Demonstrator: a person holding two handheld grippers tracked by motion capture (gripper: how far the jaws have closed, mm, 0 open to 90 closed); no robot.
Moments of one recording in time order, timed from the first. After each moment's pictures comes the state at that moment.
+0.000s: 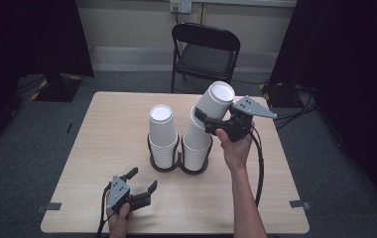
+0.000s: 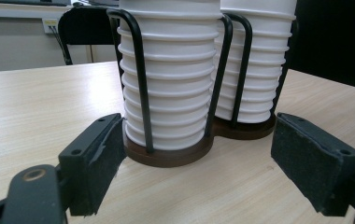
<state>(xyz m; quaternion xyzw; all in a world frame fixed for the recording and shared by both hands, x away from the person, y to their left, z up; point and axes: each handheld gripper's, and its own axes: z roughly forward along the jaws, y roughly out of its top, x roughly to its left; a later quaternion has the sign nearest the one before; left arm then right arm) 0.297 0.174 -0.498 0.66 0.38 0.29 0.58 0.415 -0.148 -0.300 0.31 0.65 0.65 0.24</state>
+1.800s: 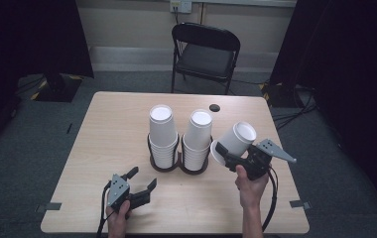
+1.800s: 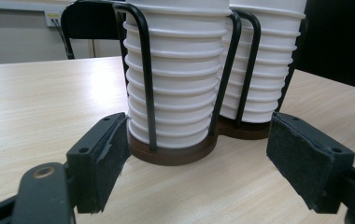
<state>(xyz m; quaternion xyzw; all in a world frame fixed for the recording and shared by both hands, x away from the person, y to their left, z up) 0.301 0.176 -0.498 0.66 0.39 0.28 0.58 0.355 -0.201 -0.381 0.42 0.61 0.64 0.20</state>
